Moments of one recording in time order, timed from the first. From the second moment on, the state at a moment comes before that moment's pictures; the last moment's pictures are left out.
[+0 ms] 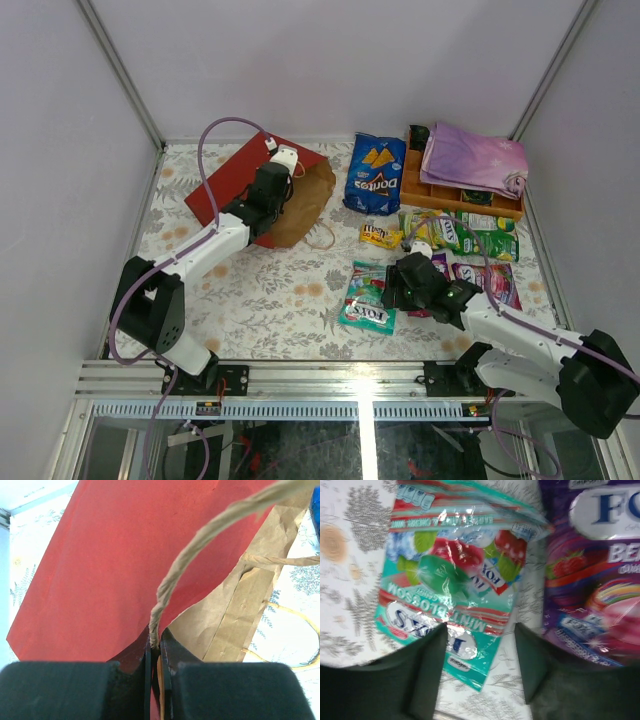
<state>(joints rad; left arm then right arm) -0.47 1.57 1.15 -0.16 -0.44 0.04 0.73 1.03 0.48 -0.34 0.12 0.67</state>
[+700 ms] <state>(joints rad) -0.48 1.58 1.15 -0.16 -0.45 0.04 0.86 1.32 0.75 -0.45 0.25 0.58</state>
